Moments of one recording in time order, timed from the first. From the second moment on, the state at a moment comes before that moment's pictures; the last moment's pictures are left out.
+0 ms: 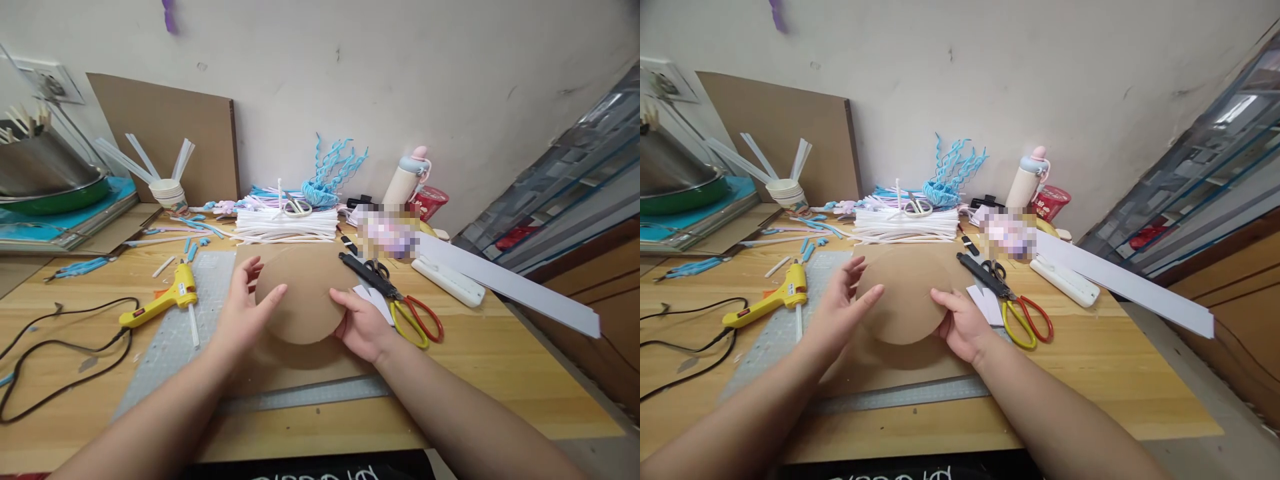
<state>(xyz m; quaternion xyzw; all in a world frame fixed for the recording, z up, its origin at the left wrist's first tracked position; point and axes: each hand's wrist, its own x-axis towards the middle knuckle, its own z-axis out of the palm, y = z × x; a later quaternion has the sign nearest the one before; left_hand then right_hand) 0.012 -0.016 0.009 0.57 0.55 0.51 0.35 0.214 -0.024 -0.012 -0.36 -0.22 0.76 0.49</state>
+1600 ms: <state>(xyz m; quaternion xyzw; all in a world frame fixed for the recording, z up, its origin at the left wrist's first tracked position) 0.021 -0.052 0.016 0.87 0.34 0.36 -0.03 0.215 -0.060 -0.008 -0.37 -0.76 0.21 0.49</state>
